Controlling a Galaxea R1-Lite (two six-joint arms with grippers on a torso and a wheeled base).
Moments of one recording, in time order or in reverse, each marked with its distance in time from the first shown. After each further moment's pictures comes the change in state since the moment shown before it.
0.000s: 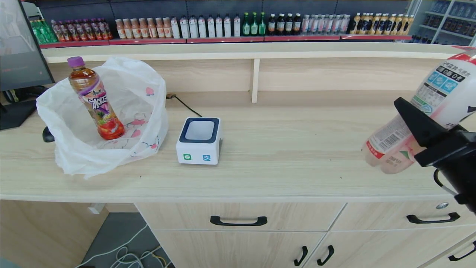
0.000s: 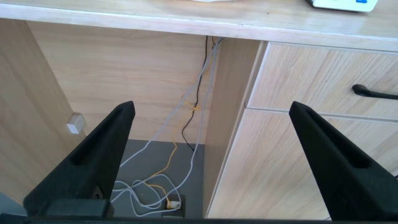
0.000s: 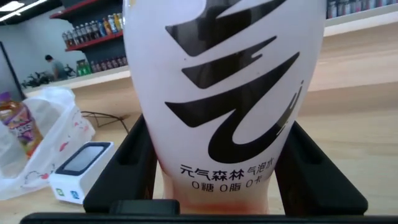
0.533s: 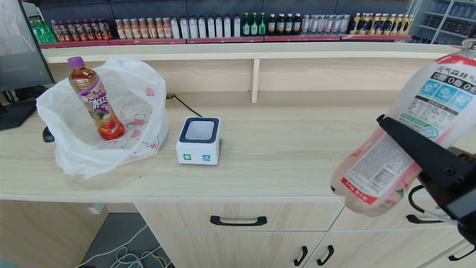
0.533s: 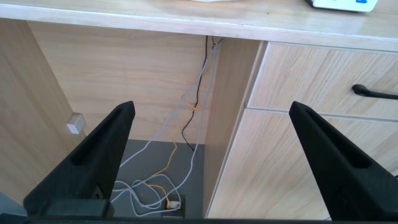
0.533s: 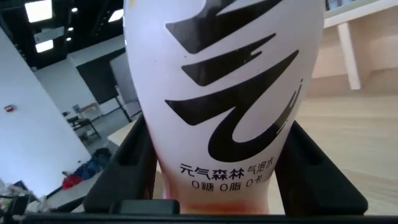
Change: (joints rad) left arm 0.000 0.000 0.000 0.000 0.000 0.000; right arm 0.181 -0.037 0.031 0.000 0.306 0.280
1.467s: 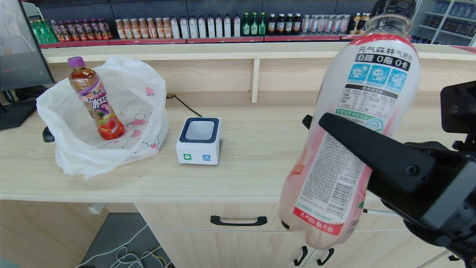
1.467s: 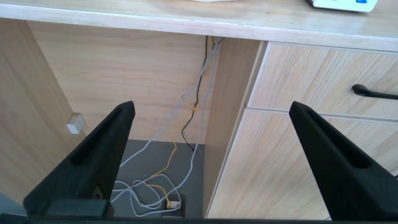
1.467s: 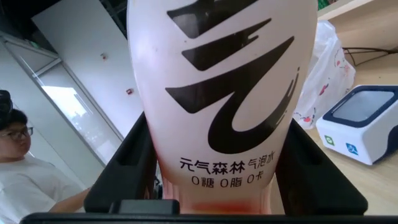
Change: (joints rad) left arm 0.000 0.000 0.000 0.000 0.000 0.000; right arm 0.165 0.172 -0.206 0.000 0.190 0.258
